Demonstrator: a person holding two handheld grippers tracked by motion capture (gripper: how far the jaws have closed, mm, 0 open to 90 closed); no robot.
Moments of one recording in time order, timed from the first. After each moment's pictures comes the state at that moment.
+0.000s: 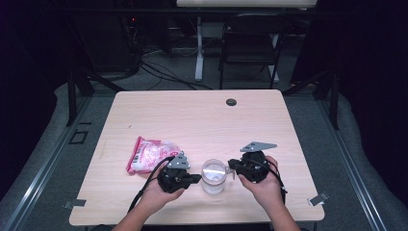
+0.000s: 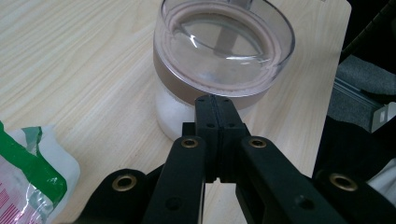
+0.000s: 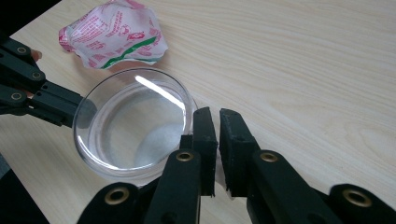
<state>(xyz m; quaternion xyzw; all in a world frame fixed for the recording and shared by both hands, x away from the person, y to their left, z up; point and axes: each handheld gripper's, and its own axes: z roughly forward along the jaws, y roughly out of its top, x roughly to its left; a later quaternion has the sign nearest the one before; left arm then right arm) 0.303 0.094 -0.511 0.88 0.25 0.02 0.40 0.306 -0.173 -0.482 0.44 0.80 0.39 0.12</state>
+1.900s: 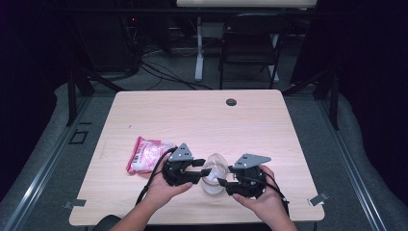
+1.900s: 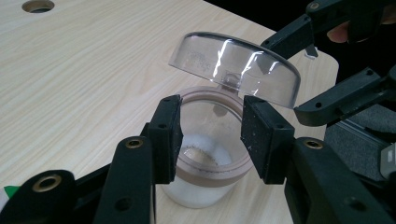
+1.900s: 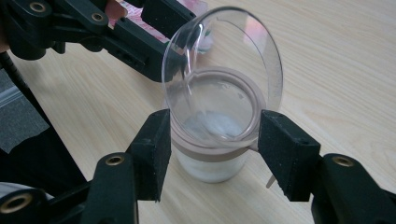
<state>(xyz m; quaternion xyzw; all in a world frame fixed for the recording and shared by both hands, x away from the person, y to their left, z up) 0.307 0.079 -0.480 0.85 0.26 0.06 0.46 0.266 -0.155 -0.470 0.36 0.84 0.39 0.13</state>
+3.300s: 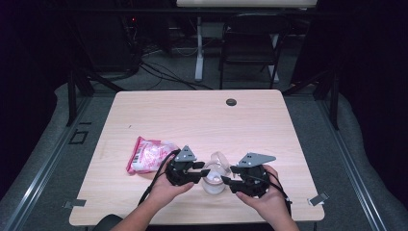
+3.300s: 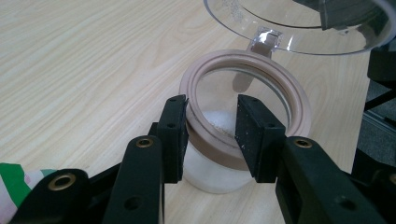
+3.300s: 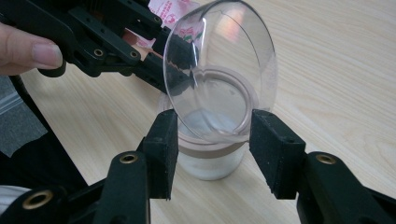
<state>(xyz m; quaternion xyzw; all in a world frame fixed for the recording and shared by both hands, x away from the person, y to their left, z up) 0.319 0.074 -0.507 0.86 0.28 0.06 0.43 0.267 -0.164 -0.468 0.37 0.83 0.40 0.13</state>
